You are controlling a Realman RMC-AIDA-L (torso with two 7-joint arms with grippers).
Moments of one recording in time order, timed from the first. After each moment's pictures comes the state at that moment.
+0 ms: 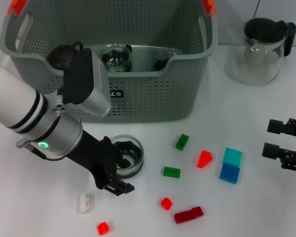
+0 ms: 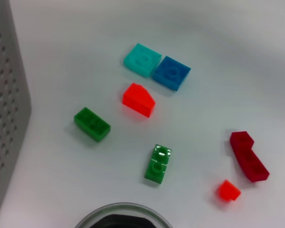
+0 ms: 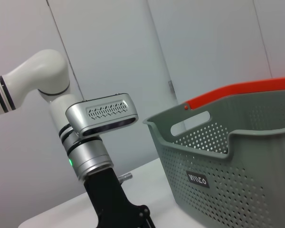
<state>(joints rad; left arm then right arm) -0.61 -2.17 1.19 1.11 2.49 1.60 -1.80 0.35 2.04 -0.53 -0.74 -1.95 -1.87 1.37</state>
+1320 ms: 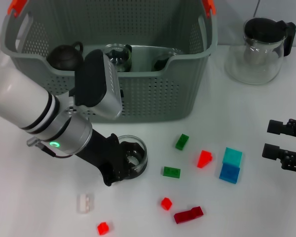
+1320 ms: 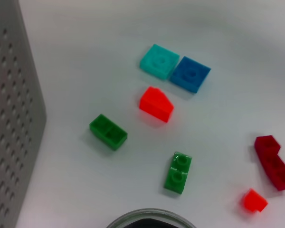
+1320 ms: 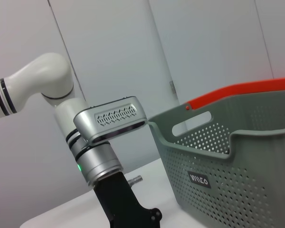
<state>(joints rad) -0.60 -2.17 1.27 1.10 2.47 1.50 -1.83 0.35 2.04 -0.53 -0.74 -1.95 -1.88 1.37</state>
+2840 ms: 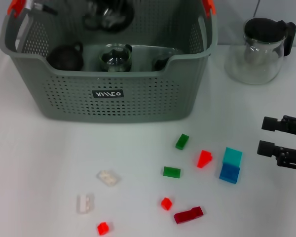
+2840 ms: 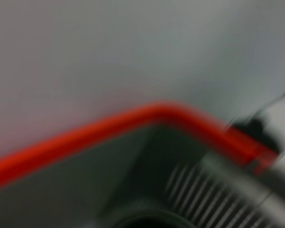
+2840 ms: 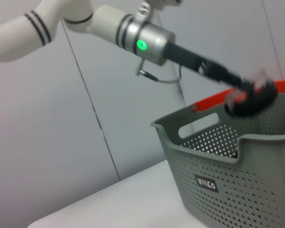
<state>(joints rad) -1.05 -1.95 0.92 0.85 2.48 1.28 -2.44 0.37 2.05 -0.54 -0.74 -1.95 -1.88 1.39</state>
